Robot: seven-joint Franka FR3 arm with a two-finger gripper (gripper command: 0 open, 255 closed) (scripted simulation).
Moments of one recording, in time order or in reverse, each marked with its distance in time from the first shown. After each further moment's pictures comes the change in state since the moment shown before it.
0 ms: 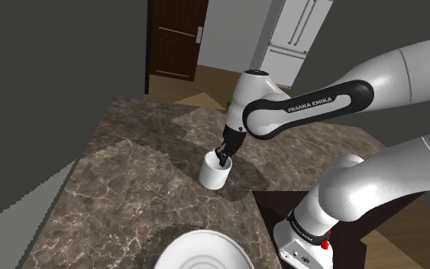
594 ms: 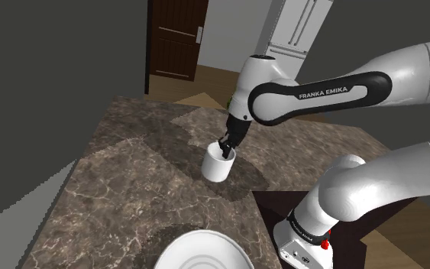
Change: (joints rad) arm -0.001 -0.074 -0.018 0.062 -0.010 -0.135 -0.002
